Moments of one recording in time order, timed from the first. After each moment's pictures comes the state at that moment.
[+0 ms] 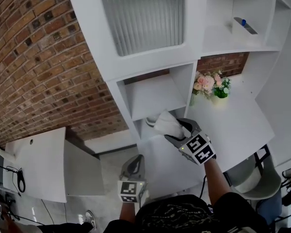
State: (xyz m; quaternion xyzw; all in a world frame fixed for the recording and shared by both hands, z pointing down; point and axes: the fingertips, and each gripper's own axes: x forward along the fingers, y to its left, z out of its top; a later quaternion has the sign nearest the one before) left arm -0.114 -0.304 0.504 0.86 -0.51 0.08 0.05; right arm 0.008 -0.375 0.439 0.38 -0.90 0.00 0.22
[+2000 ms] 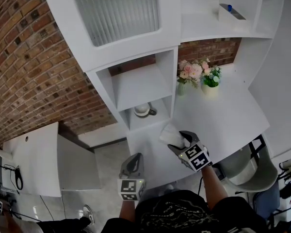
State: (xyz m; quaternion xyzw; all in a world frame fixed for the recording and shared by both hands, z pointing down) left arm -0.074 -0.269 0.541 0.85 -0.51 0.10 0.08; right arm 0.073 -0.311 0.549 0.41 -0.87 0.10 0.26
